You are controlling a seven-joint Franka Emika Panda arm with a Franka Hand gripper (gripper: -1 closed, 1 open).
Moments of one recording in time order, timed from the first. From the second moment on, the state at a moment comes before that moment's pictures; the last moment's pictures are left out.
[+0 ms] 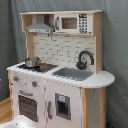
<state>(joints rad) -0.46 -1.29 1.44 -2.20 -0.75 2.71 0.39</state>
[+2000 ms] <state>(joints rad) -0.39 -1.29 1.40 -2.46 -0.84 2.91 -0.16</state>
